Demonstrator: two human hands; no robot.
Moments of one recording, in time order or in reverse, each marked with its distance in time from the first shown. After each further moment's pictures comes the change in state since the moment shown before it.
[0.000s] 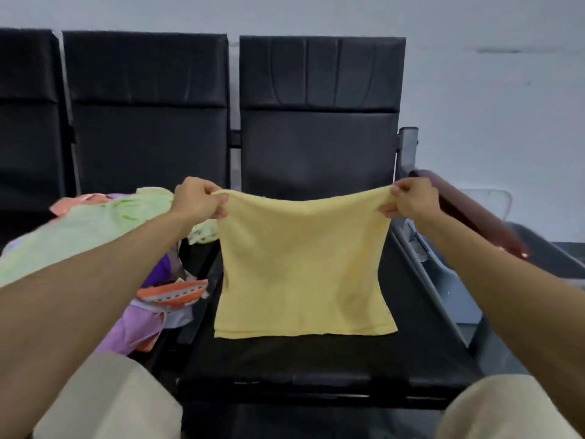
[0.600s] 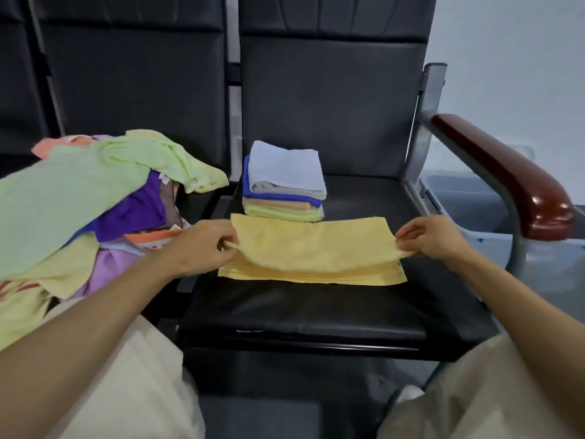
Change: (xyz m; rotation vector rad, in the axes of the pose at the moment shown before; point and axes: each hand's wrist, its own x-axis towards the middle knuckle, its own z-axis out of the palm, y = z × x) left_hand -0.077 -0.113 0.031 0.470 -0.442 0.492; right_hand -0.071 0.114 0.008 -0.298 -0.358 0.079
